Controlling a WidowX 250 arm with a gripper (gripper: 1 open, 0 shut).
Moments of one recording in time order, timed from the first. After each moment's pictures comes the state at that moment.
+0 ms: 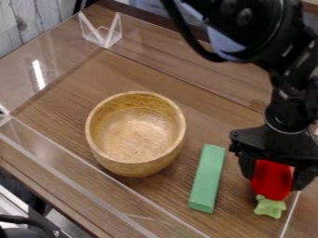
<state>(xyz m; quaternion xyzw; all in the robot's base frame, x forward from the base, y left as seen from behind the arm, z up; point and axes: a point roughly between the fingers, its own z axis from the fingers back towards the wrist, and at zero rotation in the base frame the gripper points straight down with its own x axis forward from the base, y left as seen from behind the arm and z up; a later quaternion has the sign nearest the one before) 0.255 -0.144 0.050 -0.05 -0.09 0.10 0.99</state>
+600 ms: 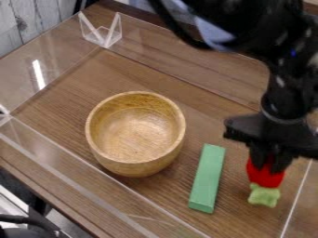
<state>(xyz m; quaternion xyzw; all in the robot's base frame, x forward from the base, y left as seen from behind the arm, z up) 0.252 -0.134 0.081 -0.04 -0.12 0.09 0.99</state>
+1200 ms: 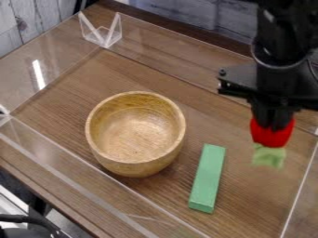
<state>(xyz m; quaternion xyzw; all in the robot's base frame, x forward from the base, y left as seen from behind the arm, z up) 0.250 -0.124 0.132 -0.06 -0.18 0.08 0.98</state>
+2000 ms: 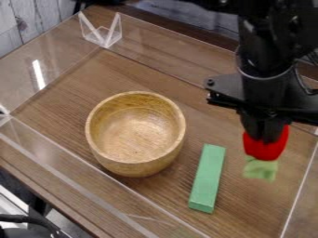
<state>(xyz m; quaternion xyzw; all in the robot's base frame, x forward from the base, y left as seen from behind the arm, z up) 0.232 -0.121 0.134 -0.07 -0.18 0.06 0.98</state>
